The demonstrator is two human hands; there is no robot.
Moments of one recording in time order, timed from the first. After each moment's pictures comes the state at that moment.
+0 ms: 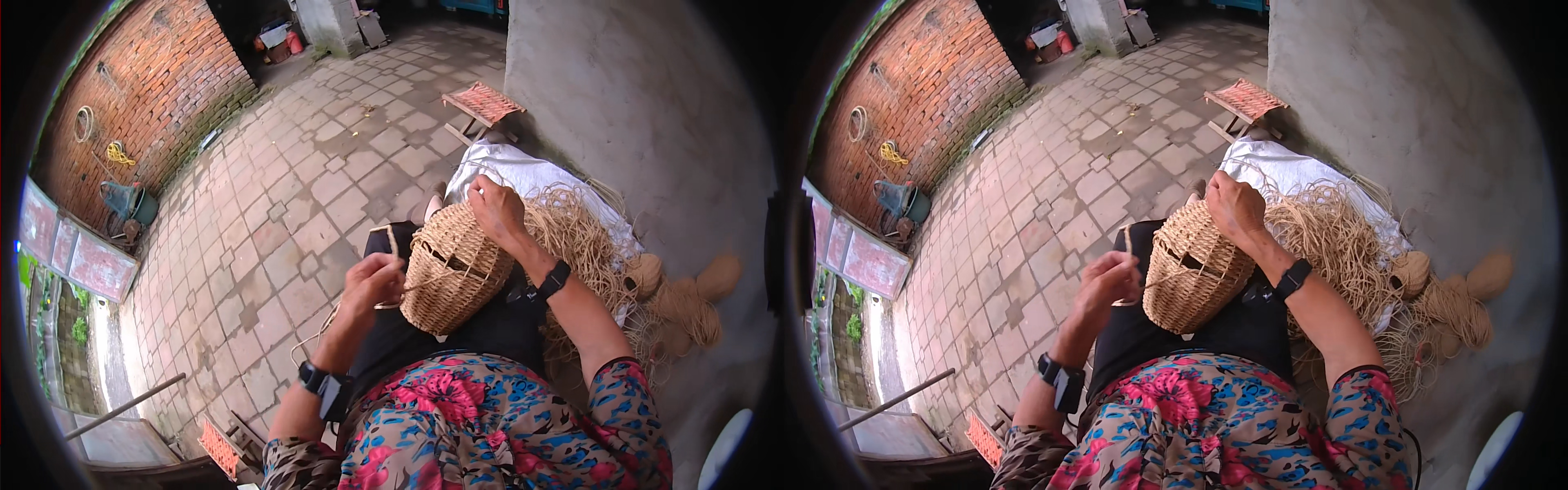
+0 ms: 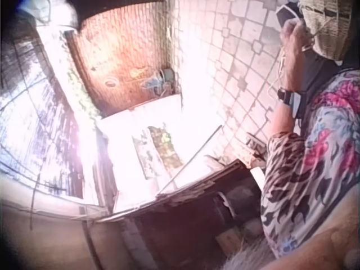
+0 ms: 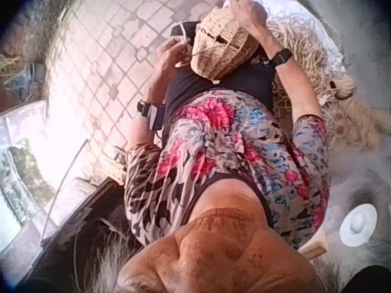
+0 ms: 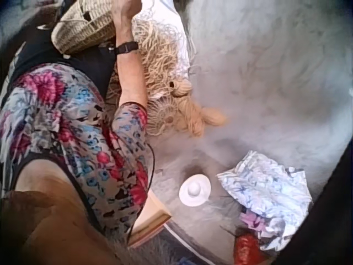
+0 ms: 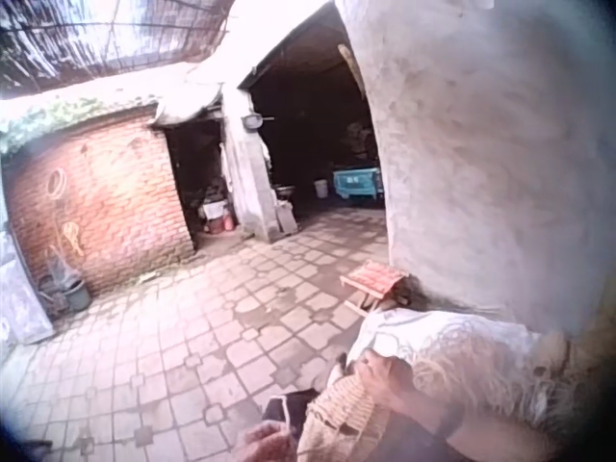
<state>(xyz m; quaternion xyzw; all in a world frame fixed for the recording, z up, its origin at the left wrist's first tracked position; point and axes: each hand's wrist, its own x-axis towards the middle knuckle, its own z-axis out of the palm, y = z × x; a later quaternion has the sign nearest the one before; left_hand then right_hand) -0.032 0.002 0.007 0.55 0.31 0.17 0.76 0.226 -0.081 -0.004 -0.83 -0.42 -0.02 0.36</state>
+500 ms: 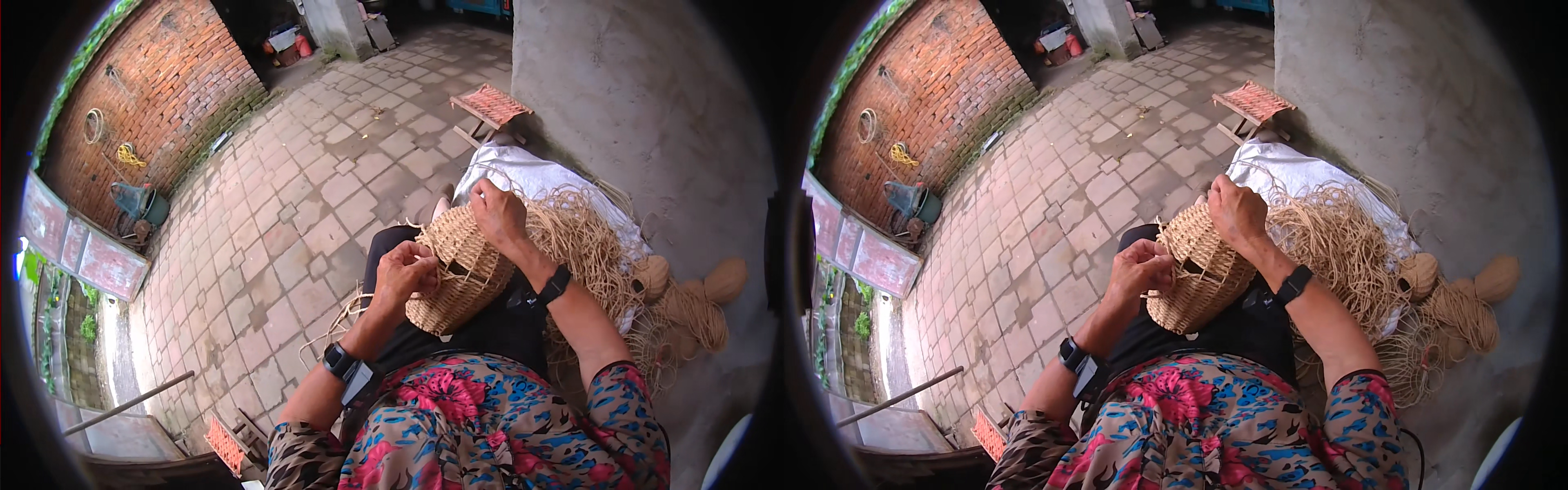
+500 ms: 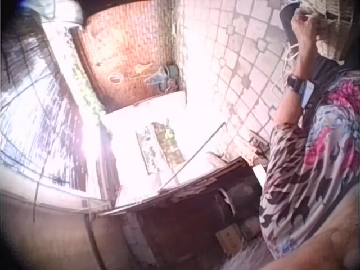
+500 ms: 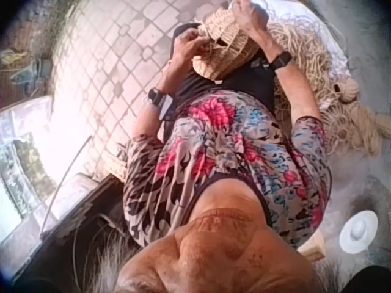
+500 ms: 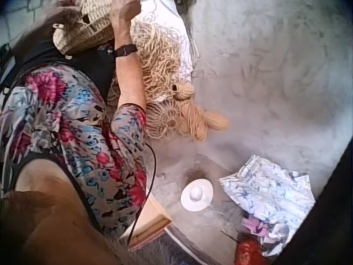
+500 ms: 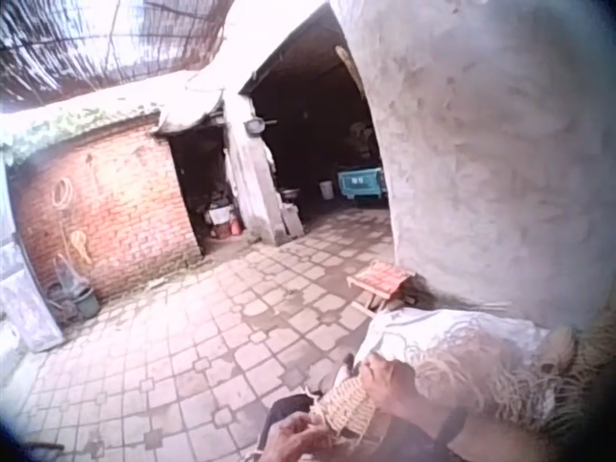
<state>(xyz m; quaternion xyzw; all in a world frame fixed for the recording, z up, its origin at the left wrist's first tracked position) 0.016 -0.021 0.008 0.59 0.34 0.18 0.71 0.222 -0.085 -0.009 -0.83 -0.43 -0.06 0.36</state>
